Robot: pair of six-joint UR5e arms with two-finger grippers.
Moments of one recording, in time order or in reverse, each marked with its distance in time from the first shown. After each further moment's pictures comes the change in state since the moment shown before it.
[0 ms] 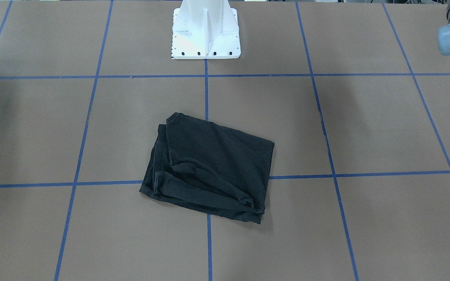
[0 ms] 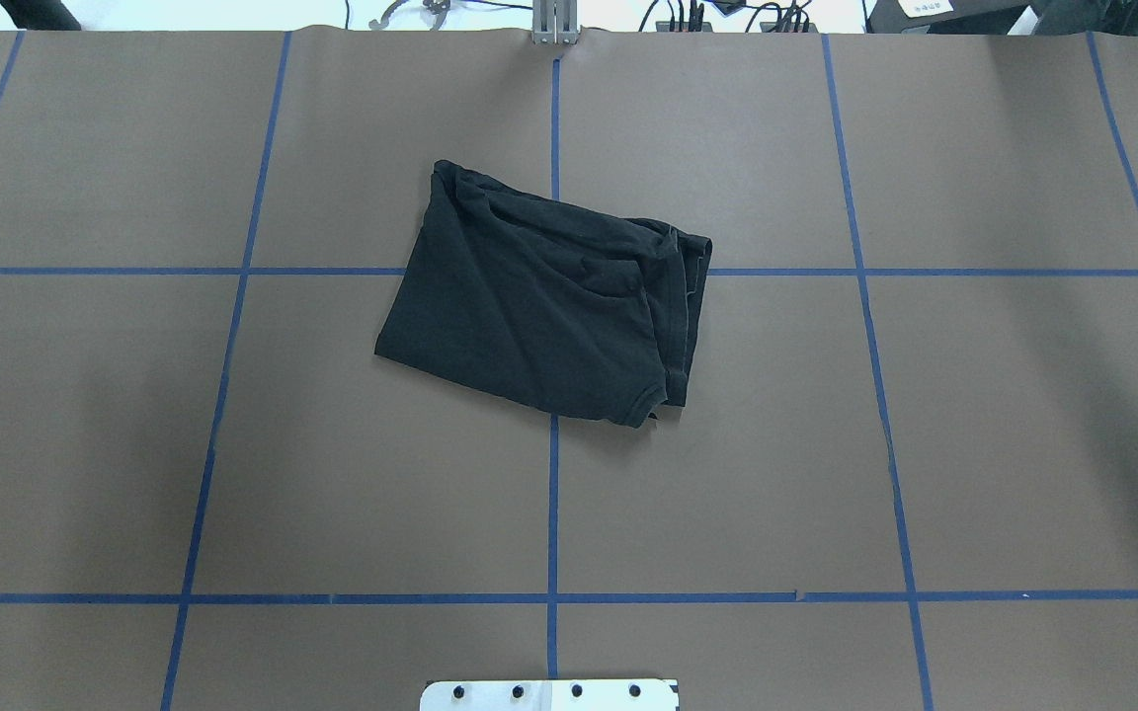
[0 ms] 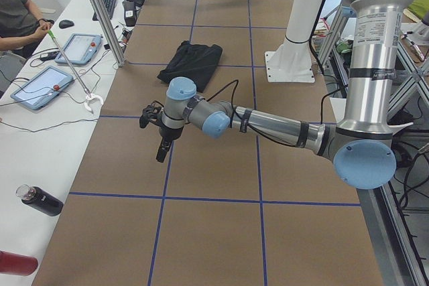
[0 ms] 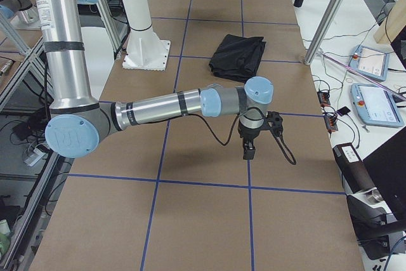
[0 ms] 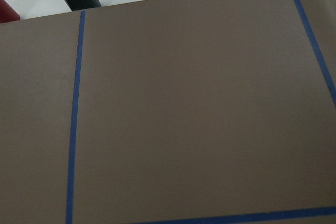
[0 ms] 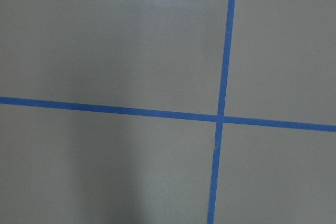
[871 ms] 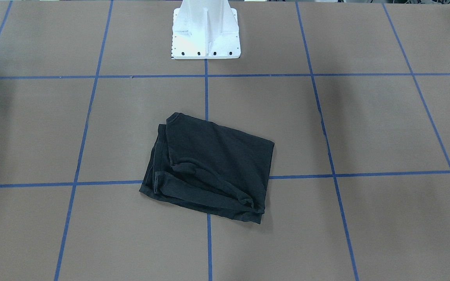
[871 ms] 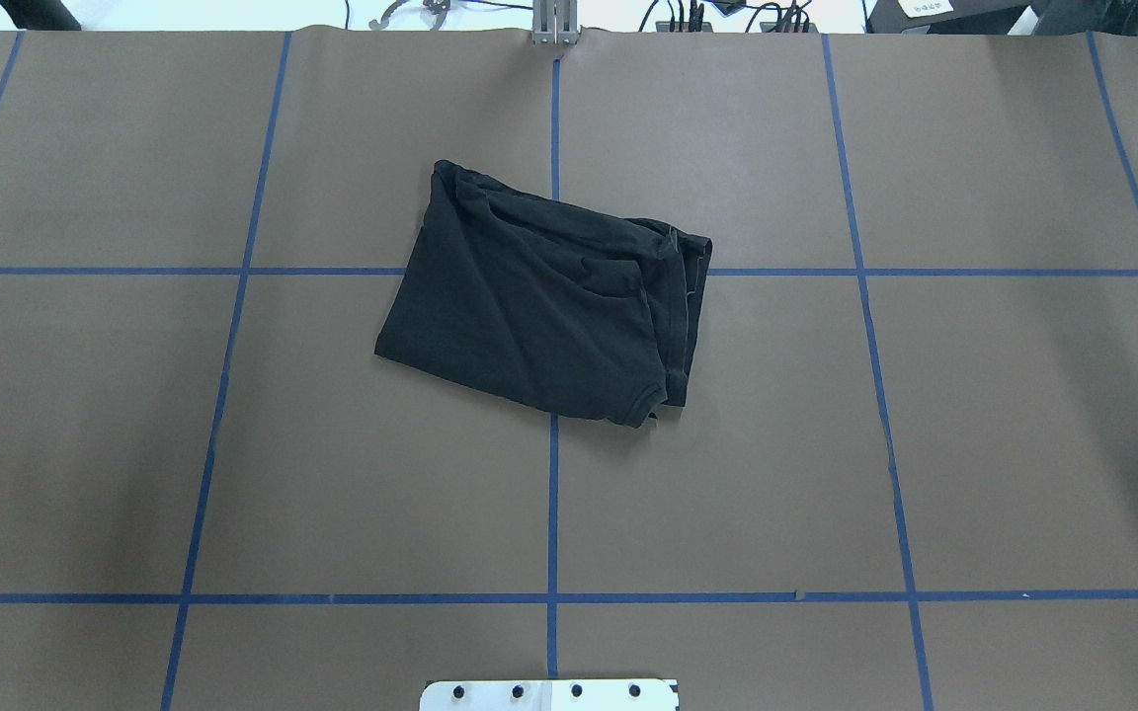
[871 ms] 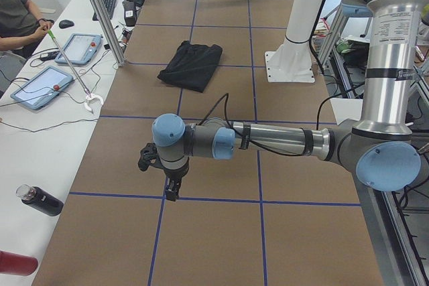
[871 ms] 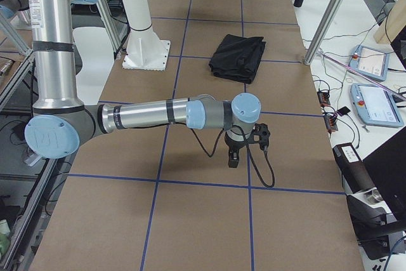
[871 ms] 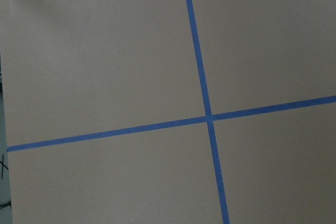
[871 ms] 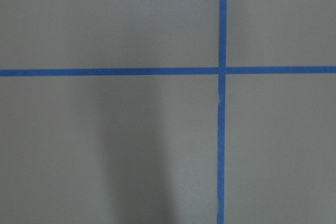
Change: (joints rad) left arm -0.194 0.012 0.134 0.271 -0.257 0.416; right arm 0.044 -0.106 0.009 0.001 0.118 -0.004
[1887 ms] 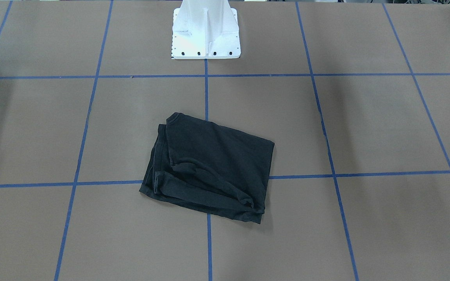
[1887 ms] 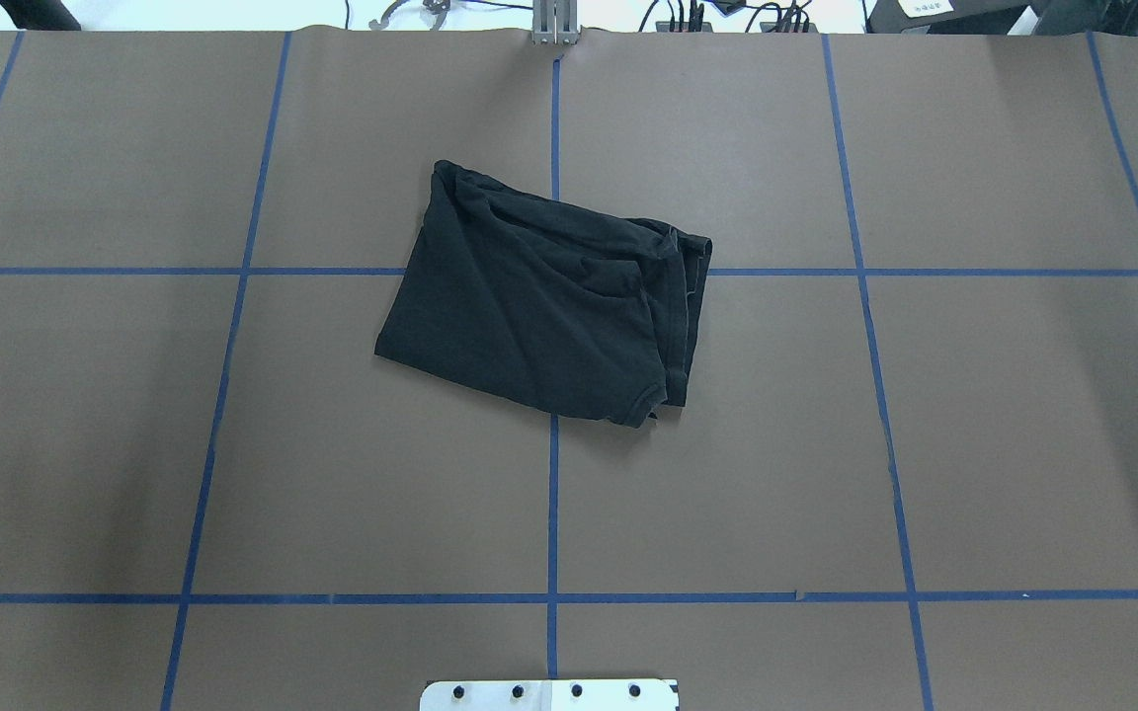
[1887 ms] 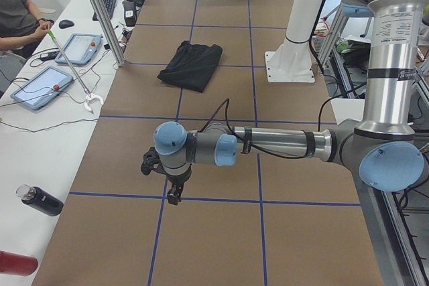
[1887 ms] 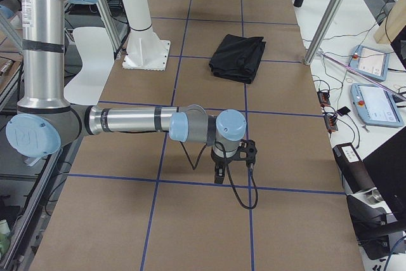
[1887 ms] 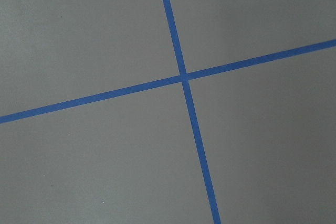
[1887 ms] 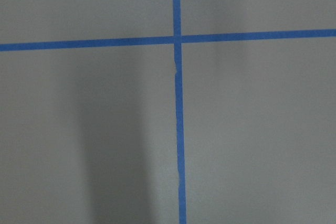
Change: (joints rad) left arm -0.002 0.008 0.010 -0.017 -0.016 0.026; right arm 0.054 -0.078 -0.002 0.001 -0.026 -0.063
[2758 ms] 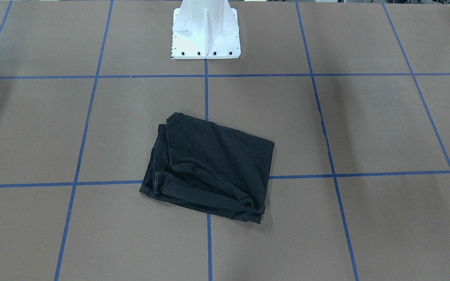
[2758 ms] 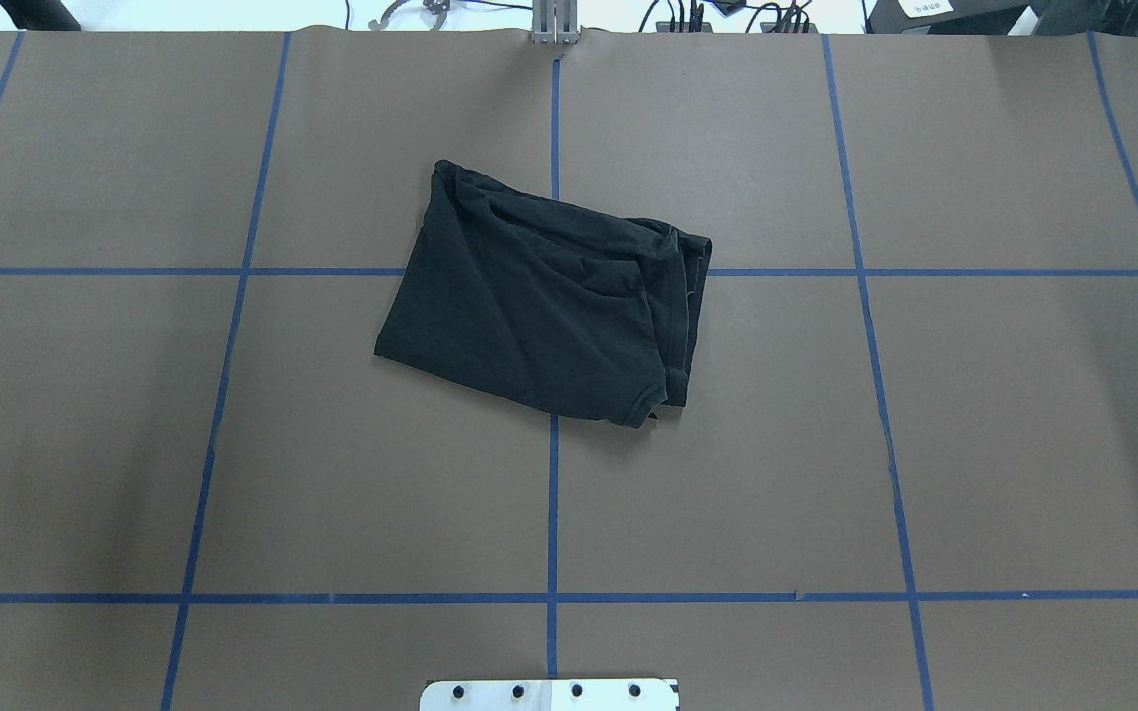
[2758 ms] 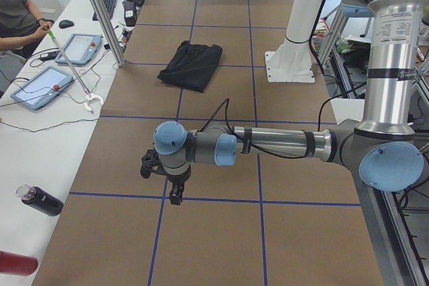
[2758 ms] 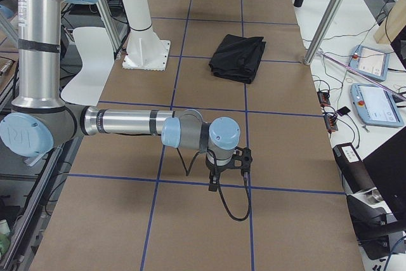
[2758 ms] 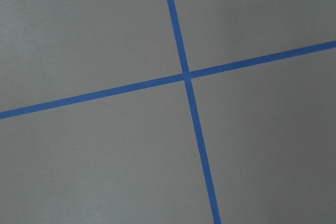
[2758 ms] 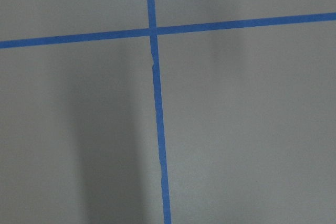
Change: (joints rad) left arm -0.001 -0.002 -0.002 0.000 0.000 -0.139; right arm 0.037 -0.014 -0.008 -0.001 -0.004 -0.005
